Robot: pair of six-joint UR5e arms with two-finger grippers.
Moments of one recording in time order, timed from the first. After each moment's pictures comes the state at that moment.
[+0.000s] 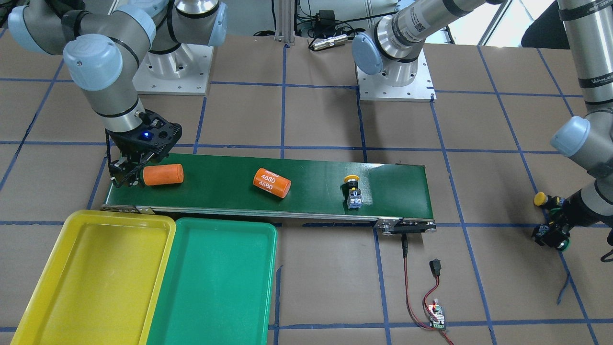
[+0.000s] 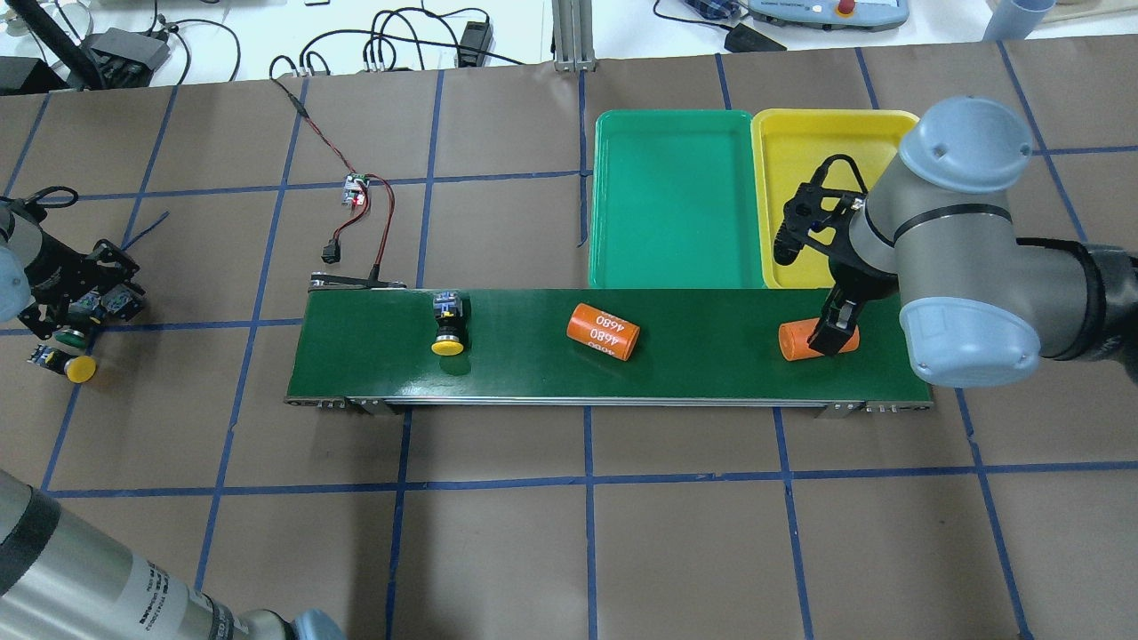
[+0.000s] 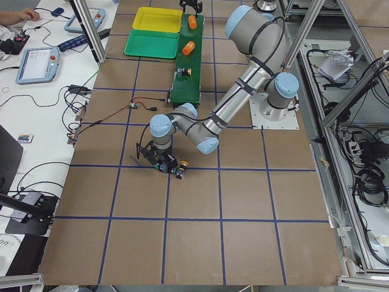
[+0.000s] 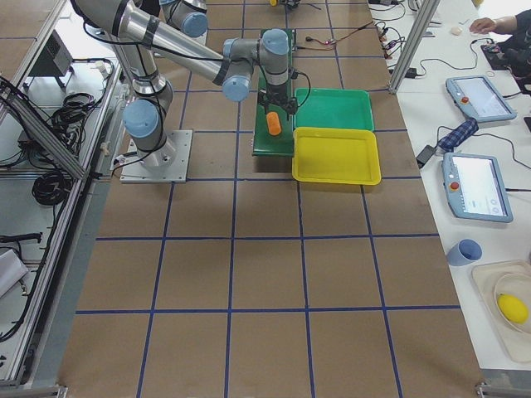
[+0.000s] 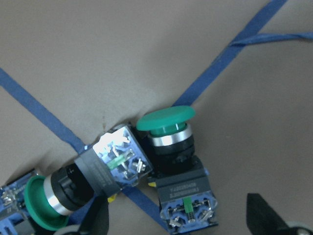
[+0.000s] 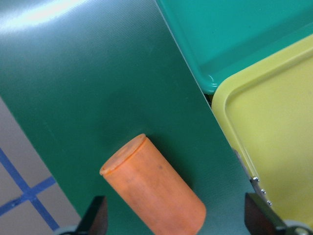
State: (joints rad) left arm -0.87 -2.16 -1.67 -0.86 1.55 -0.10; right arm 1.48 -1.54 2.08 -2.17 -1.57 -1.07
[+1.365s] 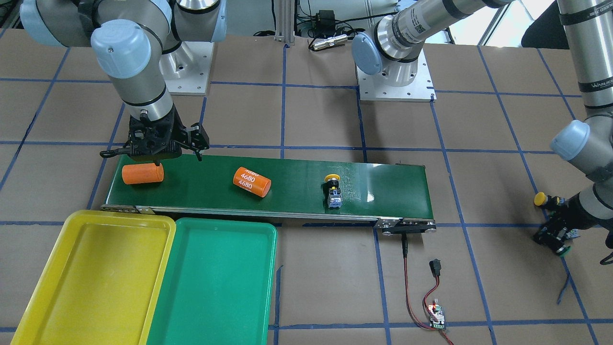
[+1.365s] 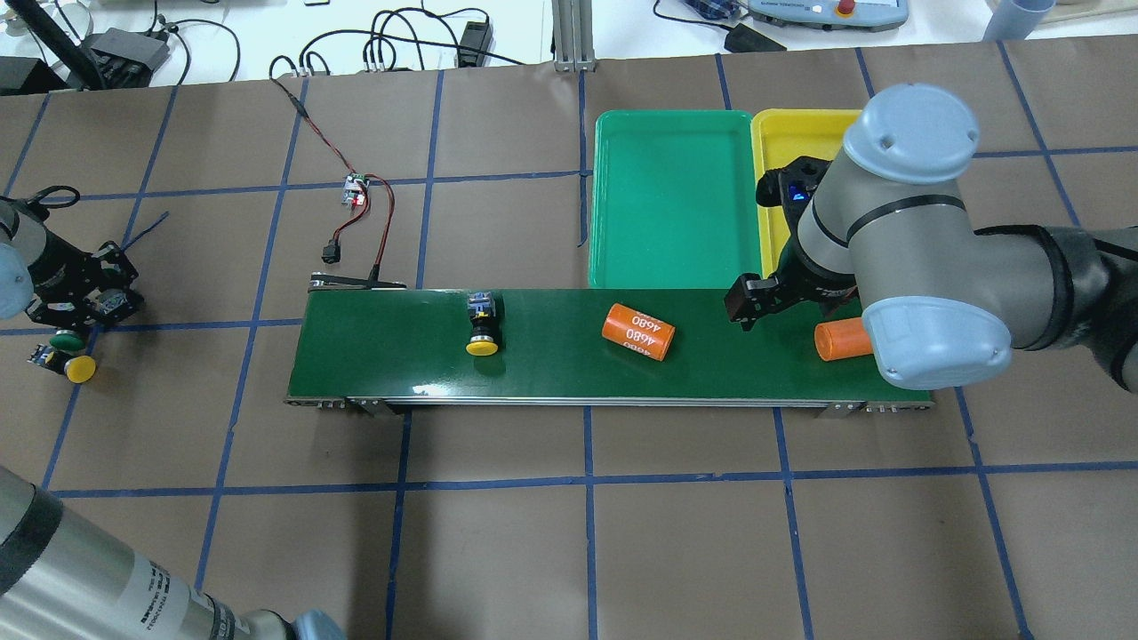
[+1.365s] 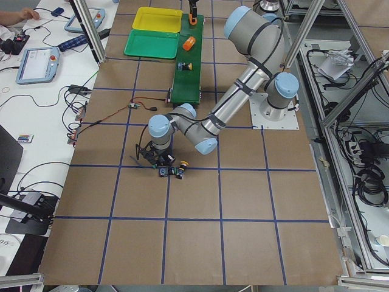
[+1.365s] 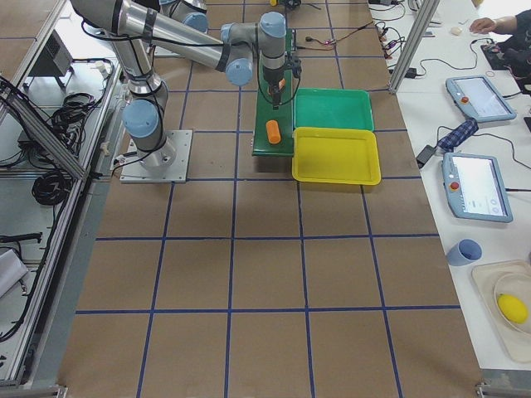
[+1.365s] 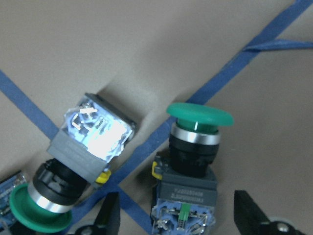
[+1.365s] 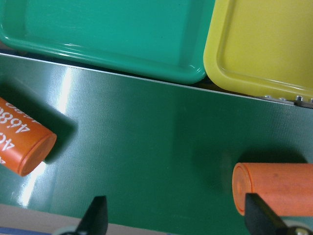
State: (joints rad) left arm -0.88 -2.15 -1.67 -0.87 1.55 -0.12; right arm 1.59 -1.56 2.02 -2.07 -1.55 -0.12
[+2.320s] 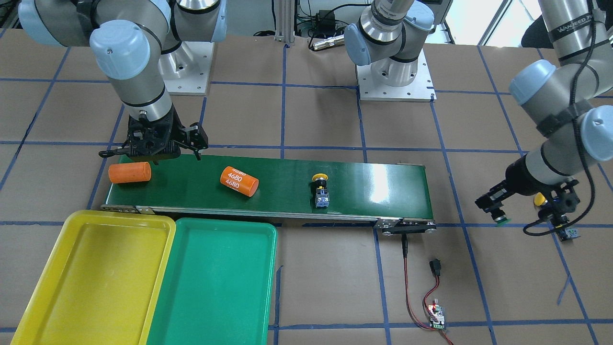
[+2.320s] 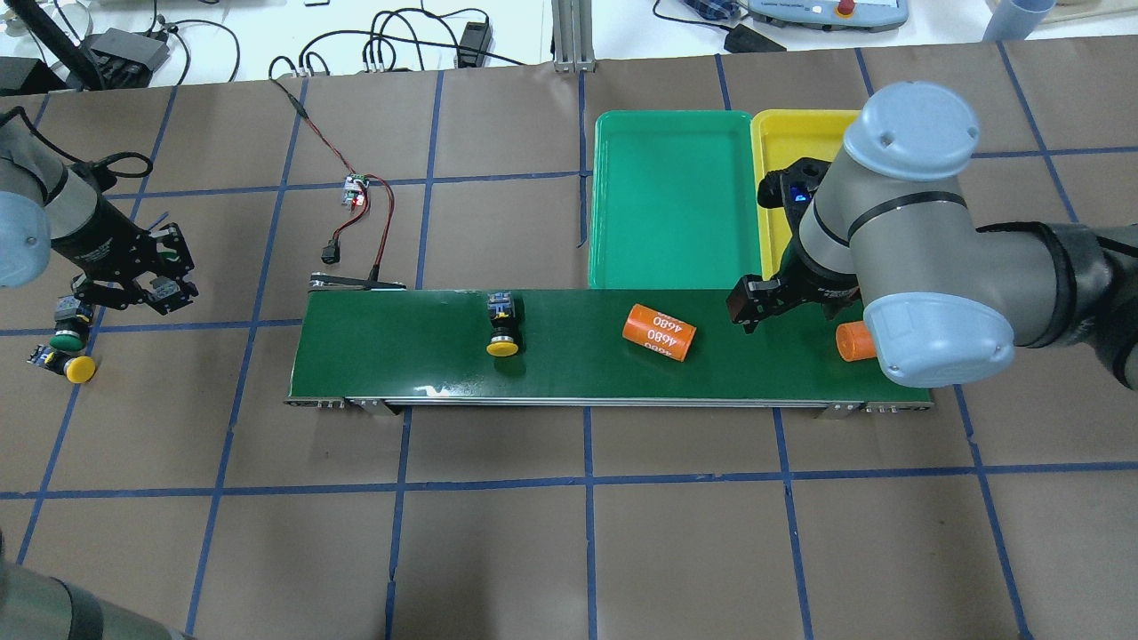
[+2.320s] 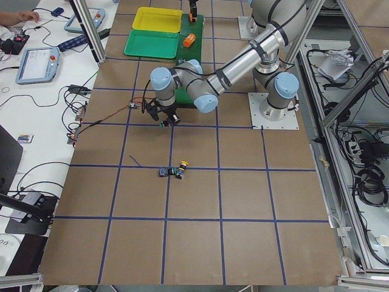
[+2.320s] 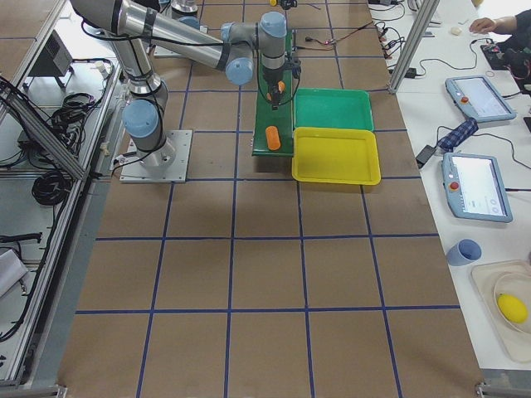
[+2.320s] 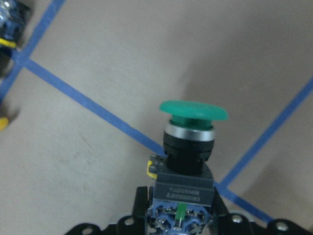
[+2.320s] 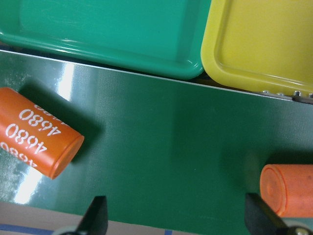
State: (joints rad) left arm -1.14 -1.82 -1.81 -1.18 1.56 -0.06; right arm 1.58 -1.56 2.02 -2.06 -1.56 -0.12
